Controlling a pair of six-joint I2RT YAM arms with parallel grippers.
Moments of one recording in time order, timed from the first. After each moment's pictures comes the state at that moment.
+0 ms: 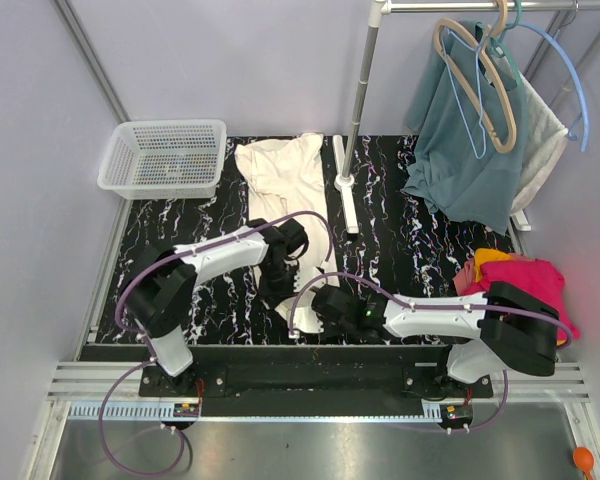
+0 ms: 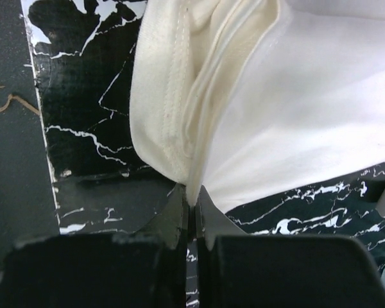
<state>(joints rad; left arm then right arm) -0.76 1.76 1.17 -0.99 0.34 0.81 1.18 1.45 0.67 -0.22 0.17 -0.63</state>
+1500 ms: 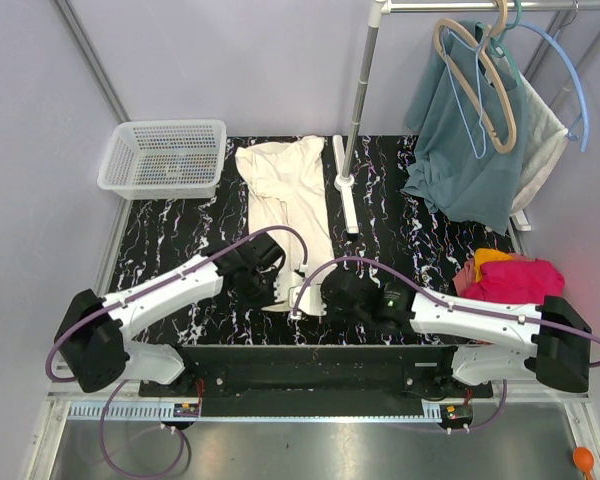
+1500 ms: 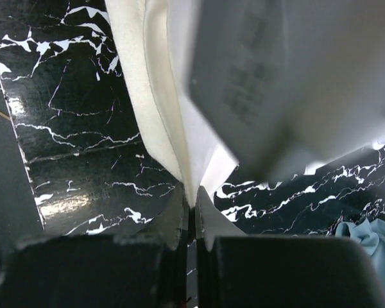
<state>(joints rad) -0.81 1.32 0.95 -0.95 0.18 0.62 1.17 1.24 0.81 -0.42 0.25 -0.59</state>
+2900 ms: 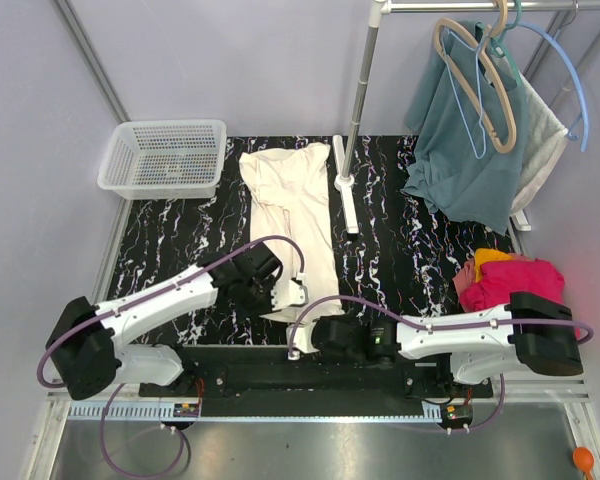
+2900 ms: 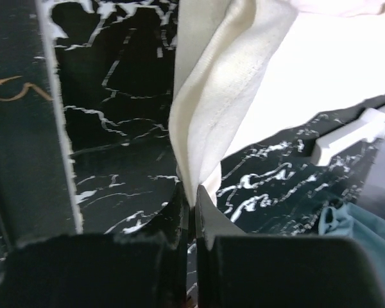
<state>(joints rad) -0.85 1.26 0.86 -0.90 0.16 0.57 1.43 1.31 0.66 -0.34 0.49 -0.50</state>
